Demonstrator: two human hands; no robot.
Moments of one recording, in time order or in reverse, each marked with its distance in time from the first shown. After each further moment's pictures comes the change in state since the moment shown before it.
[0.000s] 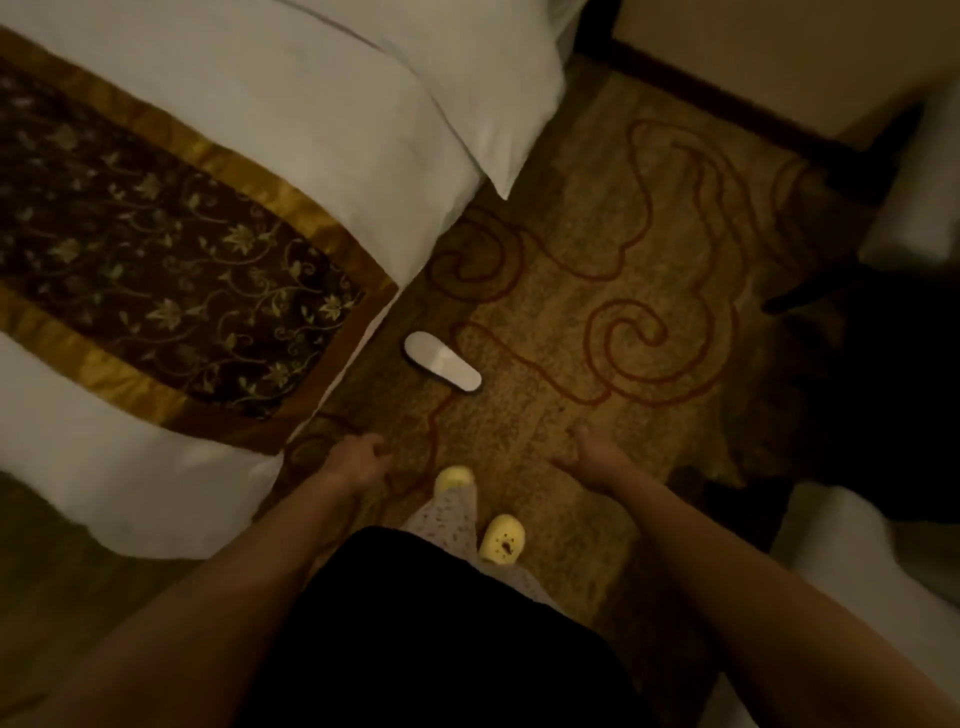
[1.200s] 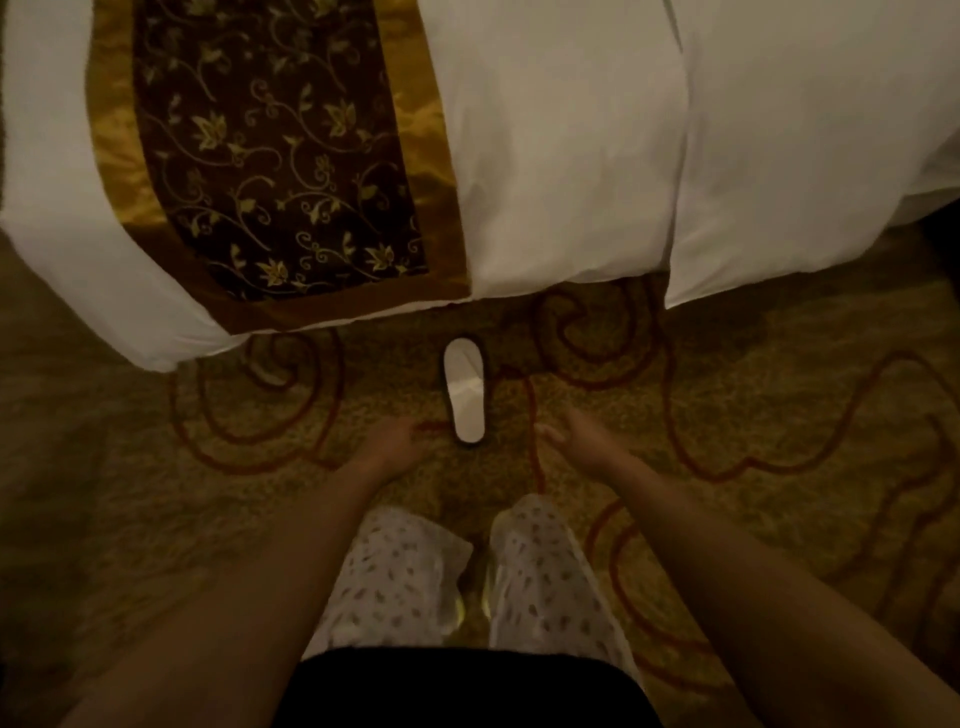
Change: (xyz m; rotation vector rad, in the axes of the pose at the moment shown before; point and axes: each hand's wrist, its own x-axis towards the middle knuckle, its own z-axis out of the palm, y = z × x) left_hand 0.214 0.157 0.029 -0.696 0.267 -0.333; right_hand 0.369 -0.049 -0.139 -0.505 -0.258 -0.490
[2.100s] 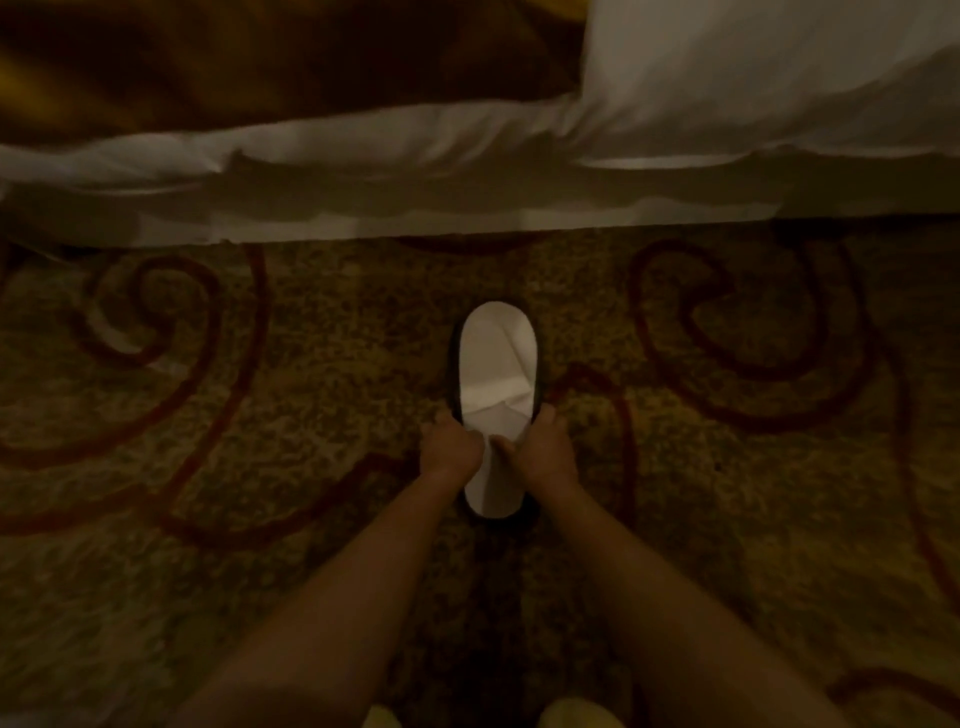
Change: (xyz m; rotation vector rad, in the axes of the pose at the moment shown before) left_hand 0.426 -0.115 0.250 -0.495 0.267 -0.270; right_hand 0.409 0.049 0.277 0.199 0.297 0.013
